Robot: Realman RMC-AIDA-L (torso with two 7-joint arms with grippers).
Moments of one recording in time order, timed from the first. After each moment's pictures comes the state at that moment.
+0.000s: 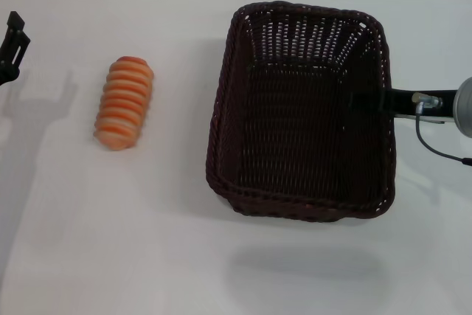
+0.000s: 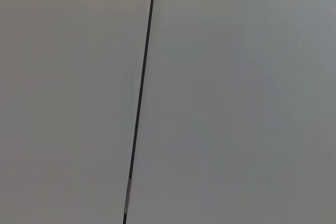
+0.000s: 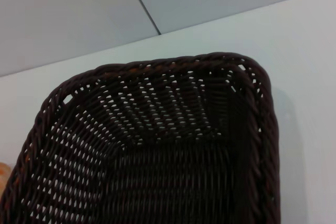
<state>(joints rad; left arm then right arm) -0.24 -2.06 -1.35 -0.31 2.79 1.21 -0.27 0.20 2.08 -1.67 -1.61 0.56 1.02 0.21</state>
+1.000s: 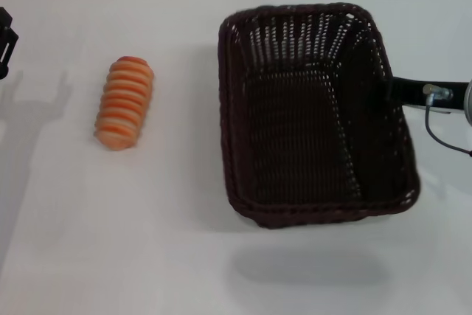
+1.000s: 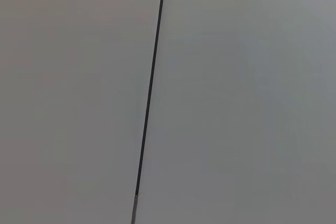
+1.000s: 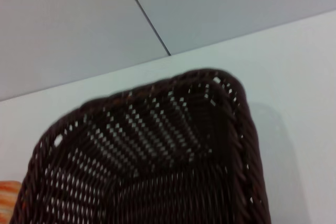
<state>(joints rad) -0.23 -2.06 -1.36 -0.31 2.79 1.26 -0.28 0.17 2.08 -1.63 -1.61 0.63 0.97 0.12</state>
